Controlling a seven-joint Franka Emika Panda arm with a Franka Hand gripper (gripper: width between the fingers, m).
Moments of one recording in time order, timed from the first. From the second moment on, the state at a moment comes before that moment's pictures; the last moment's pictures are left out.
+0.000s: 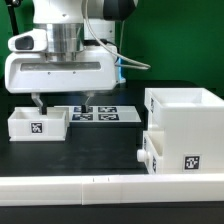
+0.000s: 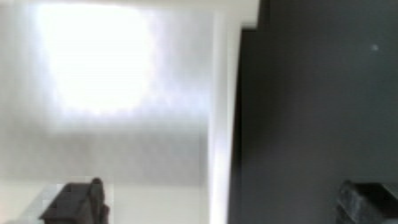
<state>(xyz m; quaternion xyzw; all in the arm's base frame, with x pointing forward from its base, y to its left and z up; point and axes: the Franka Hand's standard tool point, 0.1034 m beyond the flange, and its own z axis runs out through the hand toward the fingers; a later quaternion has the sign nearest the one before) 0.417 -0.090 0.038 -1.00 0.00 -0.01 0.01</state>
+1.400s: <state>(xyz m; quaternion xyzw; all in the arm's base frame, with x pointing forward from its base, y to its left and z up) 0.397 -0.086 0.006 -1.00 0.00 0.00 0.01</state>
